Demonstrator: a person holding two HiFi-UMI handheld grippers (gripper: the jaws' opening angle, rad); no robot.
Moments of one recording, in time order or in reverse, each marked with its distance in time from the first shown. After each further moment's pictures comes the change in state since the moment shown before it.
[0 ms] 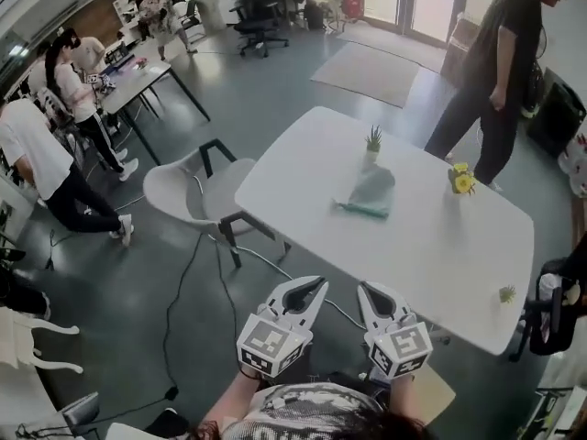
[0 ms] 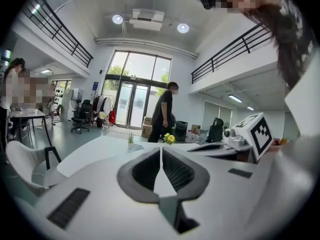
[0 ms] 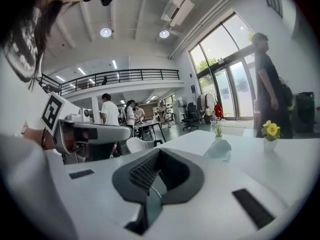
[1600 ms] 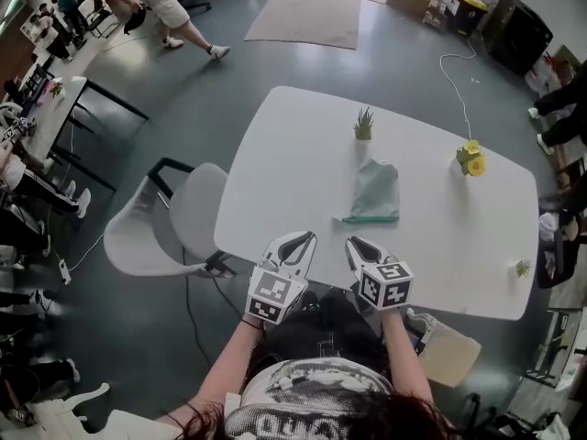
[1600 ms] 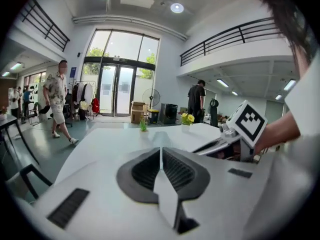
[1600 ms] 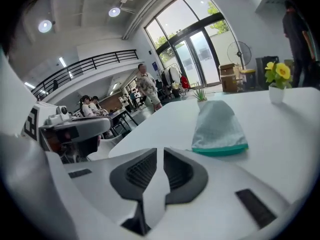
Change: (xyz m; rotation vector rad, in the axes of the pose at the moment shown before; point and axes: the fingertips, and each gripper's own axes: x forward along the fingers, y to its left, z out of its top) left arm 0.179 0.217 -0.046 0.113 0.205 -0.215; right arm 0.237 -0.136 -0.066 0.389 0.233 -0.299
